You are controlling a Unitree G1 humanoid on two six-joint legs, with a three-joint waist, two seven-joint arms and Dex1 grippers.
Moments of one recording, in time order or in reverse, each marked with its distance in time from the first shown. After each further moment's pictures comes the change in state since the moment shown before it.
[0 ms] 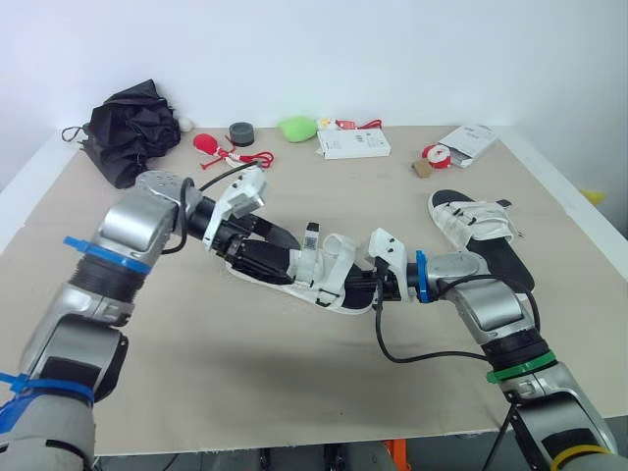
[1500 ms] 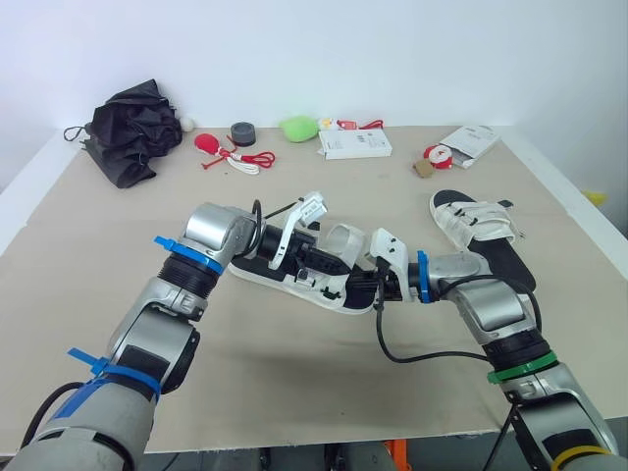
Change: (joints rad) left arm -0.120 -0.361 -0.053 0.254 0.038 0.384 0.313; right arm 0.002 -0.004 -0.006 -0.005 -0.003 0.008 0.002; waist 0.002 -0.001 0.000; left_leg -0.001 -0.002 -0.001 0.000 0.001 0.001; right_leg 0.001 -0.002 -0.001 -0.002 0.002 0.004
